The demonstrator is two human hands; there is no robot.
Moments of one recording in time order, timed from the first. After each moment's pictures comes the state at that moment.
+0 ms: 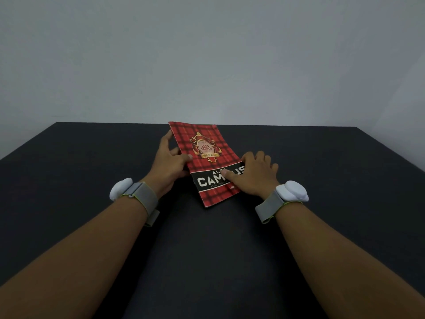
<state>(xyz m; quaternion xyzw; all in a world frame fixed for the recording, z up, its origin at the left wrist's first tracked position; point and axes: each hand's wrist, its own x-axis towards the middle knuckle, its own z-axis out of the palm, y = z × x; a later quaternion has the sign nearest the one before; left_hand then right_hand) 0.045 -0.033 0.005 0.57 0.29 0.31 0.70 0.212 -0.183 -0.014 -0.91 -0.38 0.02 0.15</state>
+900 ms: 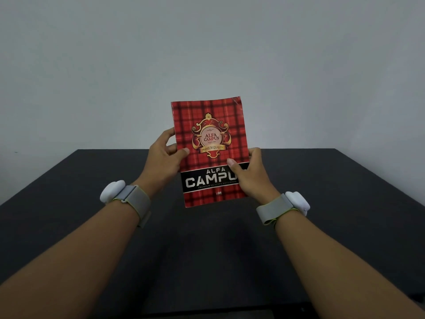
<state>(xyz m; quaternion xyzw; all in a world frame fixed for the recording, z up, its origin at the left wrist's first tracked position) -0.013 -0.082 0.091 0.68 0.18 0.39 0.59 0.160 -0.229 0.054 -0.70 -0.39 0.09 0.59</state>
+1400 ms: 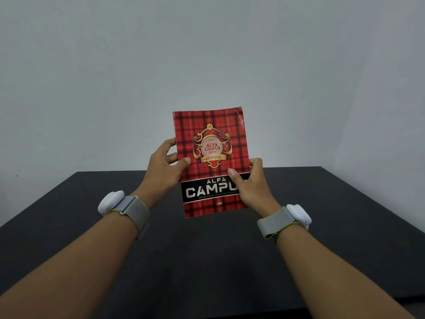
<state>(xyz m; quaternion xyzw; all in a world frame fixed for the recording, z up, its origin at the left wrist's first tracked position) -0.018 -0.113 0.126 0.71 0.15 0.41 0.55 0.150 -0.267 0.086 -0.68 -0.39 0.03 0.61</state>
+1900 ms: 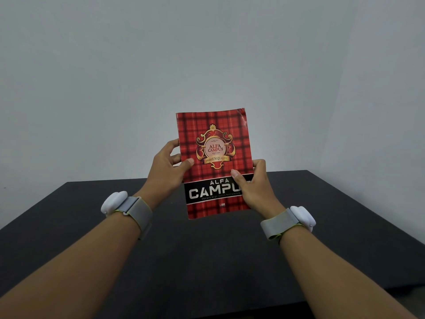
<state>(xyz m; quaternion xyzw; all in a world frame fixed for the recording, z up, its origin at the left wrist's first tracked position) -0.002 -0.152 0.145 0.73 0.13 0.40 0.54 0.161 -0.311 0.102 -0.68 -0.38 0.00 0.63</state>
